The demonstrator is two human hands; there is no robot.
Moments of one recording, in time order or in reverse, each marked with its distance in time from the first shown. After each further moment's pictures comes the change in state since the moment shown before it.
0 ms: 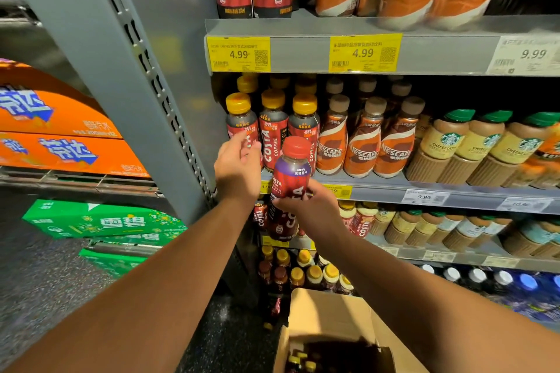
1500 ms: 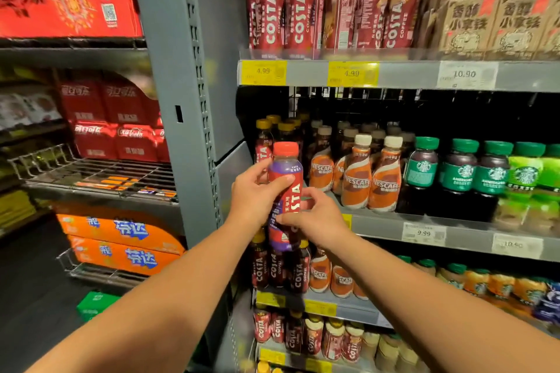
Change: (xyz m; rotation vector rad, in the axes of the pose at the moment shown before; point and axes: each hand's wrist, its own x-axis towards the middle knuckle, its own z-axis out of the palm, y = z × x) left_hand -0.014 0.247 -0.098 -0.413 -0.163 0.192; right_hand -0.070 -0.253 -0.028 -0.259 -0.102 -0.376
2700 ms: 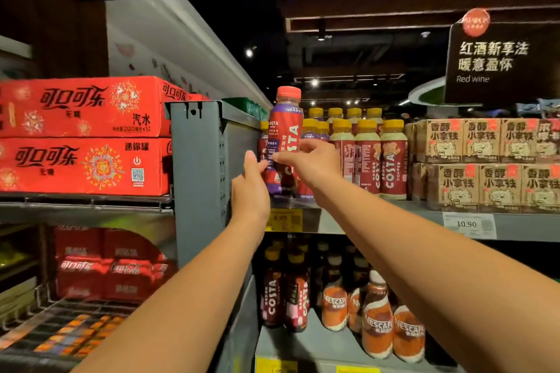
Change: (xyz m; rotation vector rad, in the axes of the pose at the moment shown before) left_hand 0.132 0.193 -0.011 -0.221 0.125 0.113; right_hand 0.125 -0.268 -0.028 0.002 0.402 -0.329
